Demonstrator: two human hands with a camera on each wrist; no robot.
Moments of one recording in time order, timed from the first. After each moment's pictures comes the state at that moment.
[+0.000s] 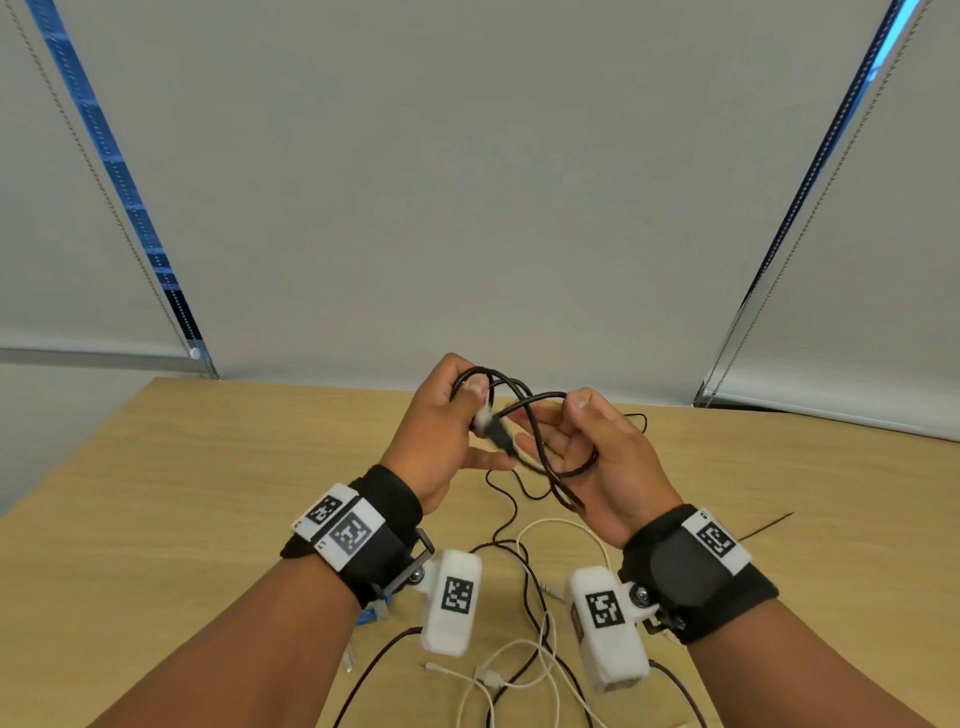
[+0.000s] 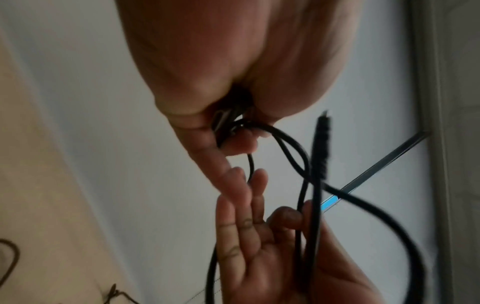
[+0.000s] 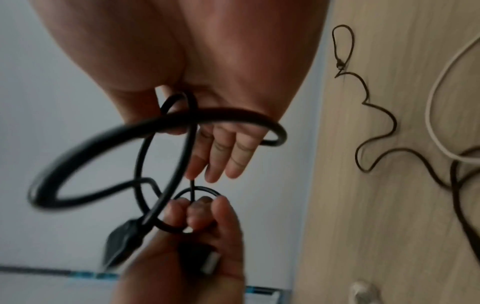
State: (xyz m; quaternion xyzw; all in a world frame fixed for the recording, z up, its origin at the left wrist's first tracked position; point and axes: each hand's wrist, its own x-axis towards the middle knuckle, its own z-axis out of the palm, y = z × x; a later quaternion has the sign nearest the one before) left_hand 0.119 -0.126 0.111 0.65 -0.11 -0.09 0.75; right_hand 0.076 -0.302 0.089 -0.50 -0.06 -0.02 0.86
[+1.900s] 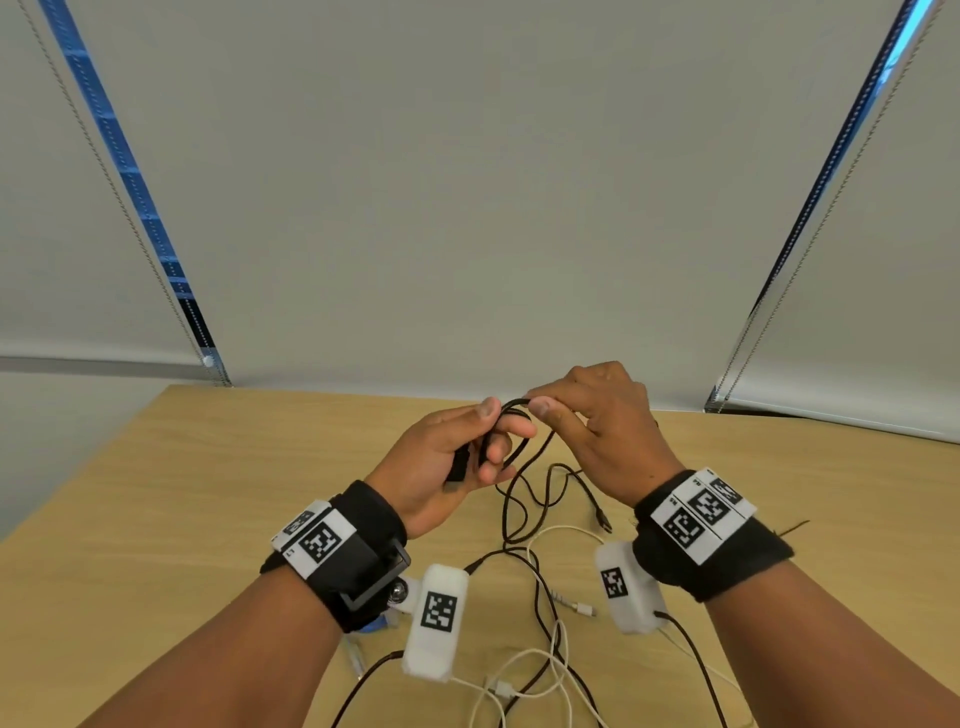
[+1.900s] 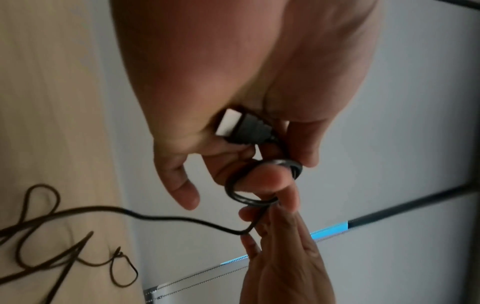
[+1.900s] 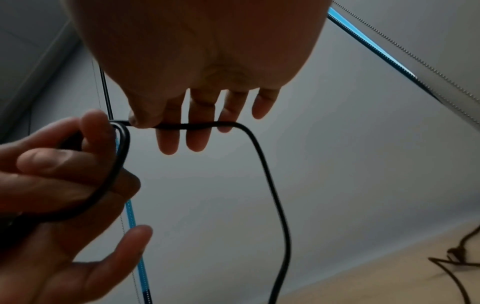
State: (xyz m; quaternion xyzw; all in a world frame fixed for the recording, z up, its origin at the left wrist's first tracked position) left_hand 0.119 -0.101 0.102 0.56 -0.18 -0.25 0.76; right_hand 0.099 -0.312 0.117 -0.93 -0.13 -0.22 0.26
